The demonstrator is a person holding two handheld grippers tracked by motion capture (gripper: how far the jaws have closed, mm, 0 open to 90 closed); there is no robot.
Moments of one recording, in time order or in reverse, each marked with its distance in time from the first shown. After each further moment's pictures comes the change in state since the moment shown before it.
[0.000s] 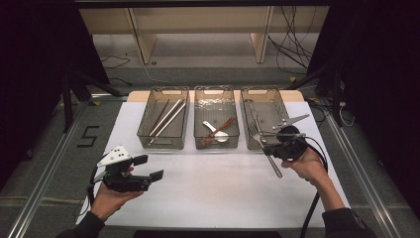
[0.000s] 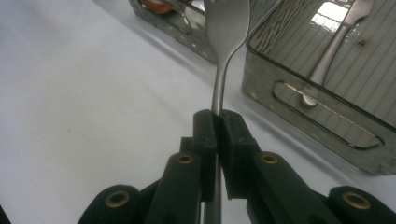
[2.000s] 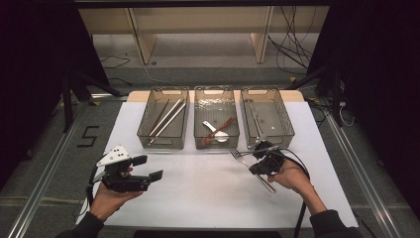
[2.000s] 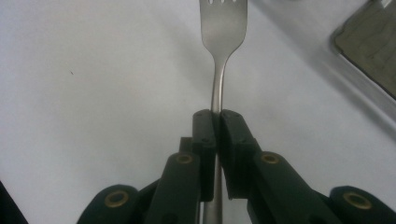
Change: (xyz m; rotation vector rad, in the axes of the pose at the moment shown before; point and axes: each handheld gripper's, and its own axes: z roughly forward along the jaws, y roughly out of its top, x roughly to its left) left arm 0.000 0.000 -0.002 0.005 0.007 -0.007; right arm 0.037 -0.006 0.054 0.252 0.050 -0.108
